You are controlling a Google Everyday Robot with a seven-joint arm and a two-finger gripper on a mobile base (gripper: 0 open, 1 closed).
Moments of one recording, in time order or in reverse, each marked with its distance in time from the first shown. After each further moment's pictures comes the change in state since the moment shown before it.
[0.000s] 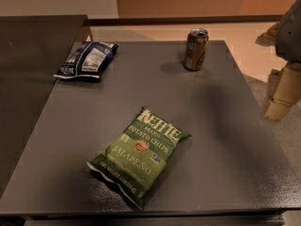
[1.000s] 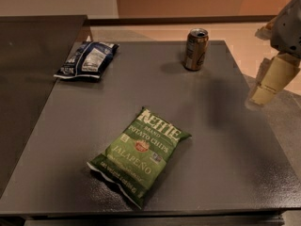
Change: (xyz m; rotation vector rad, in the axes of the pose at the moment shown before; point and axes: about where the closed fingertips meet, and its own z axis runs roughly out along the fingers) arm -0.004 -0.035 0.015 0.040 -0.089 0.097
